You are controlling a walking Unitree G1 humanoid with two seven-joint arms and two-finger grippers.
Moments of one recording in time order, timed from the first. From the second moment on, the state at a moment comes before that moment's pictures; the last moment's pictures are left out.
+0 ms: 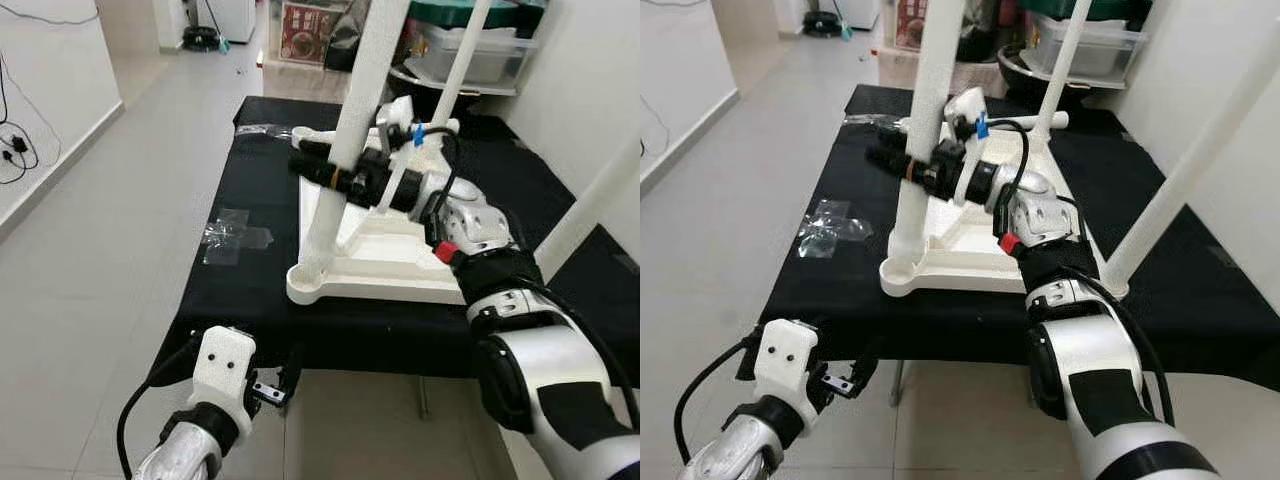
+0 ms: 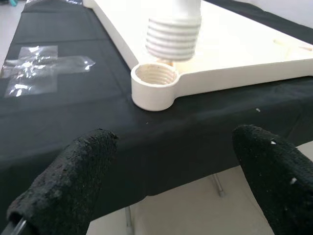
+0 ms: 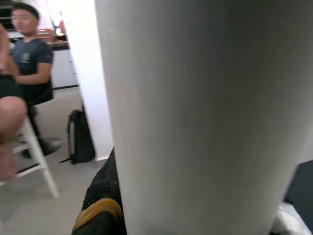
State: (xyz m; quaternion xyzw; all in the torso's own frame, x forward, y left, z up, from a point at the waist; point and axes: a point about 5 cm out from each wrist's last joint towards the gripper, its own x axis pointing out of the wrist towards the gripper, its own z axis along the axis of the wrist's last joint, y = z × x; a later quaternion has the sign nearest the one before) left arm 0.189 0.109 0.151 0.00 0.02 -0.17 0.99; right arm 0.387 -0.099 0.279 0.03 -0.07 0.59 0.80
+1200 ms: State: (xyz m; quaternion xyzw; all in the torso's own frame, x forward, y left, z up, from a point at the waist) left arm 0.165 0.096 0.163 -0.01 0.04 -0.18 0.98; right arm 0.382 -0.069 0.286 -0.04 -0.11 0.66 0.74
